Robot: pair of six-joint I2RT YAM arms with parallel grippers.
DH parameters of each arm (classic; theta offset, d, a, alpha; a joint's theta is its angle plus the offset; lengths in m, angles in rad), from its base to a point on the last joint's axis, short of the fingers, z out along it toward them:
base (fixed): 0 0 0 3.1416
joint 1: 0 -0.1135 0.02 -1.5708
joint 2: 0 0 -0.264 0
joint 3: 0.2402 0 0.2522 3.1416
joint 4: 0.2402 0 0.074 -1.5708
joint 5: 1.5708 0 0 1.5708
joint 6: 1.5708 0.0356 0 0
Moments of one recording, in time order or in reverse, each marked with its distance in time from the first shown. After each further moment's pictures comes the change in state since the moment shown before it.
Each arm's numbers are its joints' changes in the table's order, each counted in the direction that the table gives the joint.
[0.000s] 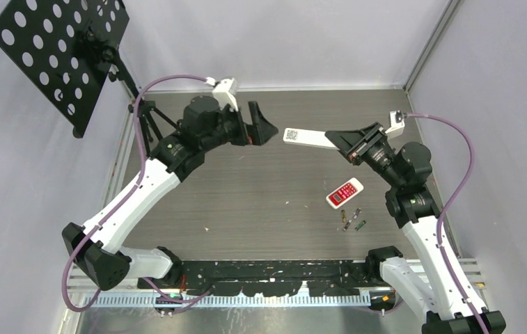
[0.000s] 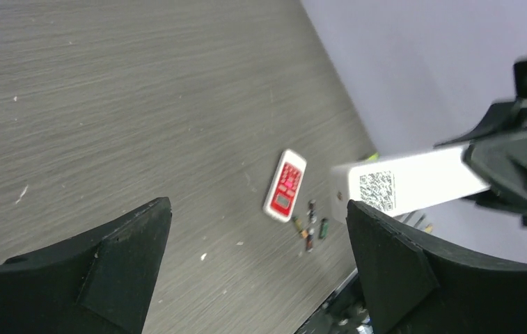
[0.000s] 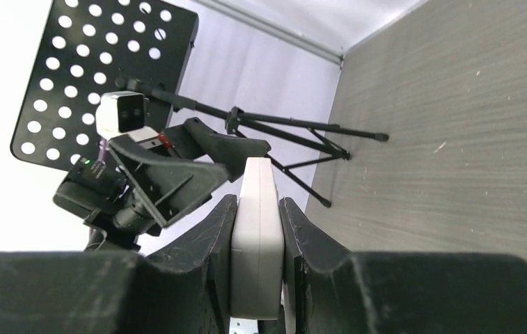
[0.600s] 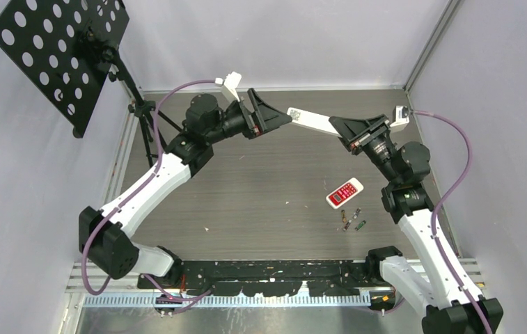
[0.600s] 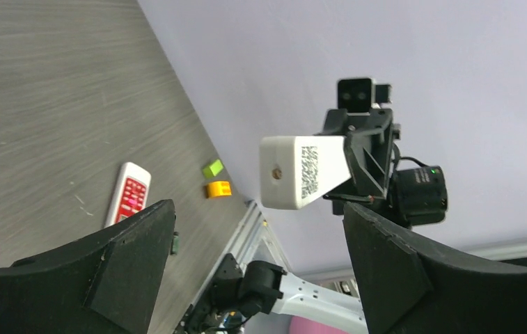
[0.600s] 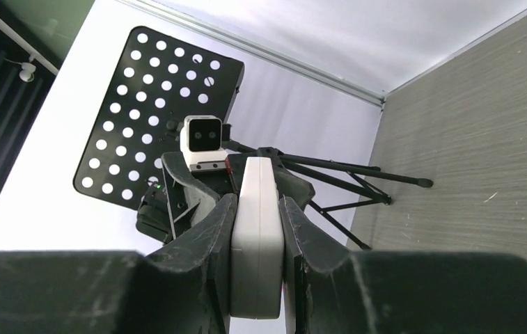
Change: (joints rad) left arm -0.102 -0.078 -0.121 -0.472 0.370 -0.500; right arm 0.000 -0.035 -0.029 -0.237 0.104 0.131
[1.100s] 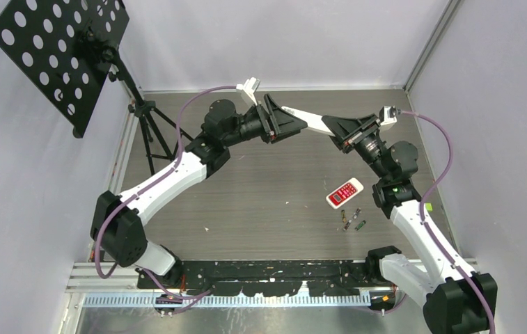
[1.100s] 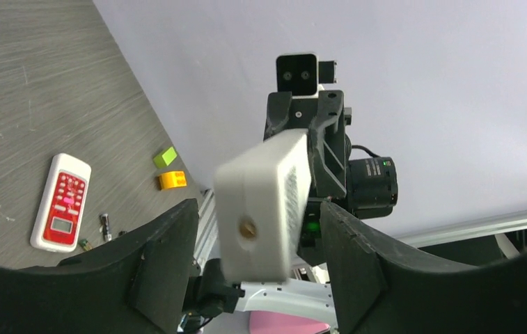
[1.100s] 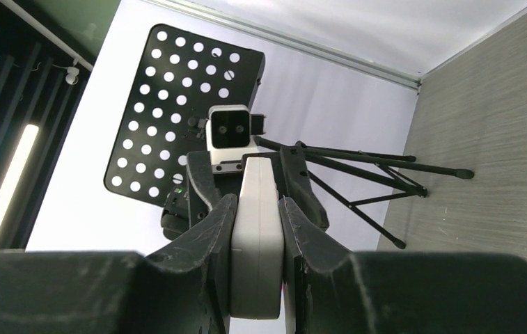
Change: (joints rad) left arm 0.076 -0.108 -0.019 -0.199 0.038 -0.152; right arm -0.026 -0.119 -0.076 -0.237 -0.021 0.136
